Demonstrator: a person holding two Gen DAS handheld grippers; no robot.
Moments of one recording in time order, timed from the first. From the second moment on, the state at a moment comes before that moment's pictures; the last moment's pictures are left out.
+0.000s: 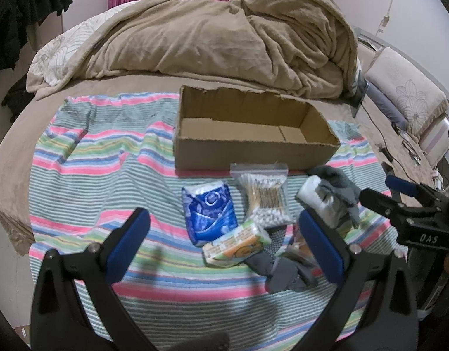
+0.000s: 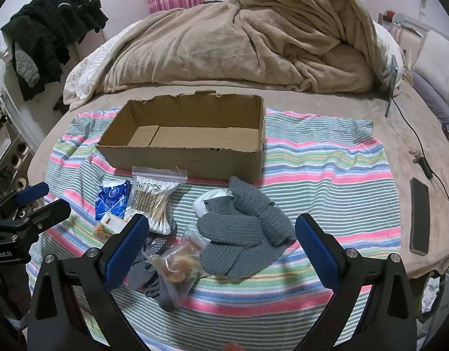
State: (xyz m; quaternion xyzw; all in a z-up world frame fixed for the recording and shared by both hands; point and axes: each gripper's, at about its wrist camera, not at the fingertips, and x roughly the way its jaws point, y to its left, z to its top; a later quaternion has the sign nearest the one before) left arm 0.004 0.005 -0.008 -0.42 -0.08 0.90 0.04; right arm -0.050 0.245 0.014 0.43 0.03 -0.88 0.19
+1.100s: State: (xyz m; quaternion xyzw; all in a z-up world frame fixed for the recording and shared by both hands) left arm -0.055 -0.016 -0.083 -0.48 -0.10 0.87 0.00; right arm -0.116 0.280 -0.049 0.49 -0.01 -0.86 0.15
